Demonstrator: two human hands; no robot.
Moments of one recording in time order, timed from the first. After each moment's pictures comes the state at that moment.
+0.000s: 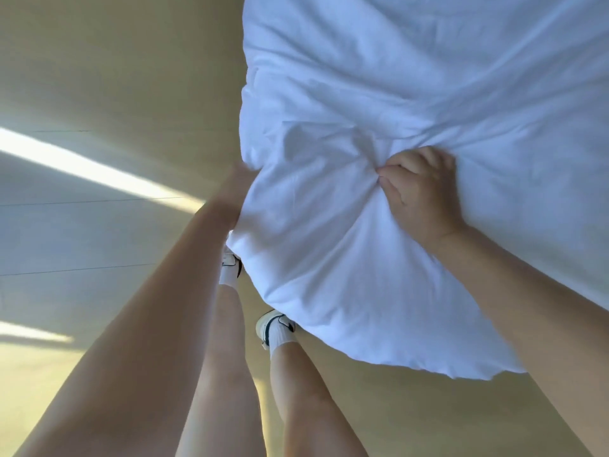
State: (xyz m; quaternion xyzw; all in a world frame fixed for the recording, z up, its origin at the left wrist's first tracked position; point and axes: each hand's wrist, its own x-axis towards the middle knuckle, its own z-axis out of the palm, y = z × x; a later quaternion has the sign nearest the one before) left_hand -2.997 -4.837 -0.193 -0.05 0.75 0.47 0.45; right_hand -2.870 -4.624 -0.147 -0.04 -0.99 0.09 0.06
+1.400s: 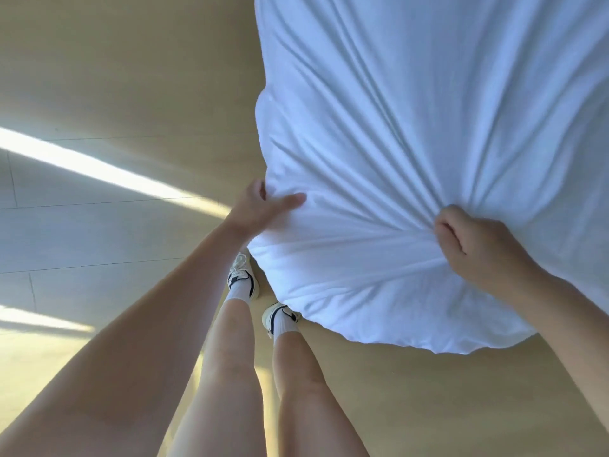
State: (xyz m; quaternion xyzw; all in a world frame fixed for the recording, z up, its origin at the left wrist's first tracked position) left_hand -2.956 -4.837 -0.165 -0.10 0.75 0.45 0.48; right_hand -2.786 -4.597 -0.069 -0.15 -0.95 0.19 -0.19
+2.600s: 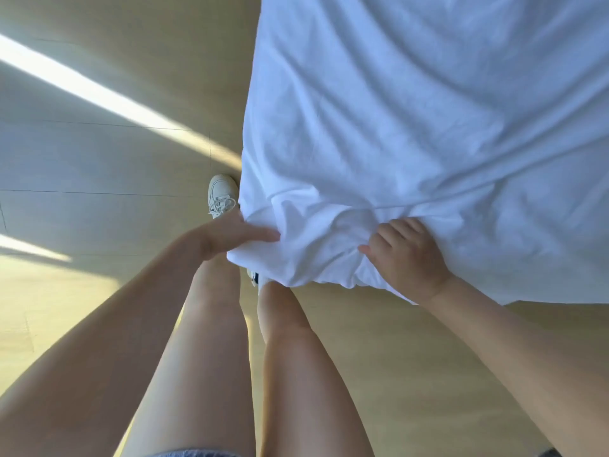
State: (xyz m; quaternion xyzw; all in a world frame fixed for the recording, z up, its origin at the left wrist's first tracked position) left_hand -2.867 -4.916 -0.190 -0.07 0.62 0.40 0.67; right_hand -2.731 -4.668 -0.130 0.14 -0.99 0.04 -0.02
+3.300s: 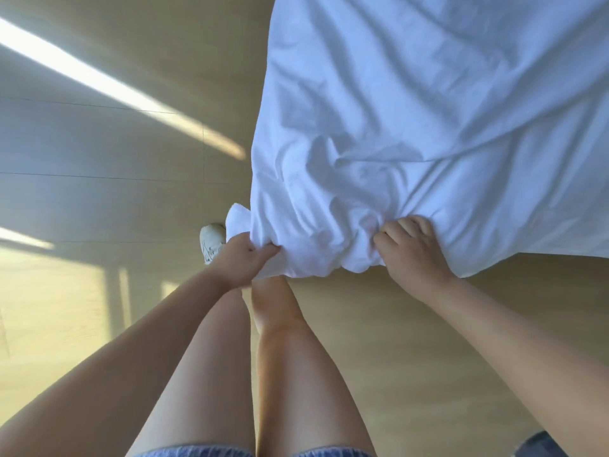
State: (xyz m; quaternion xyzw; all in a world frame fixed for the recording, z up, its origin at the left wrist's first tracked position) left_hand -2.758 -4.952 -0.162 -0.04 0.73 0.38 0.56; right_hand -2.656 -4.689 -0.114 0.06 -0.99 0.02 -0.11
